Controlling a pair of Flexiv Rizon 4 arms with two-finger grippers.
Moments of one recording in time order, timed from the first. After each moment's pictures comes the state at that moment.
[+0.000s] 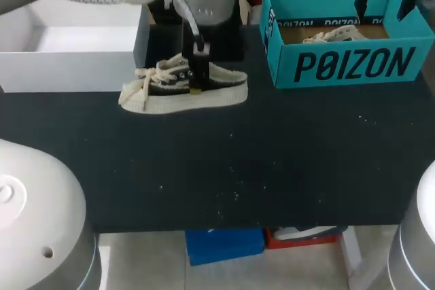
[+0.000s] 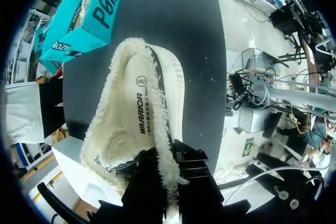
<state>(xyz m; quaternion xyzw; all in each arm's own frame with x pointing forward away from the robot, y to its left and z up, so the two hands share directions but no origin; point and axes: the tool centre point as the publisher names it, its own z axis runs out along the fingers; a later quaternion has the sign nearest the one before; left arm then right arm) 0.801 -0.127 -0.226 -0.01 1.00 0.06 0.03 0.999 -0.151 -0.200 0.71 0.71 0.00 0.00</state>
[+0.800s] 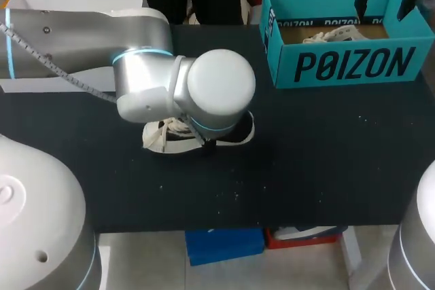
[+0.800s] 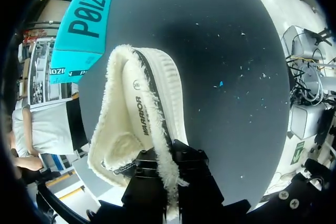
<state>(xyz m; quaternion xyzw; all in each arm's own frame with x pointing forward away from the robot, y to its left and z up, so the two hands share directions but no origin) 0.808 -0.148 -0.368 0.05 0.97 0.05 0.23 0.999 -0.151 -0.200 0.71 0.71 0.00 0.00</state>
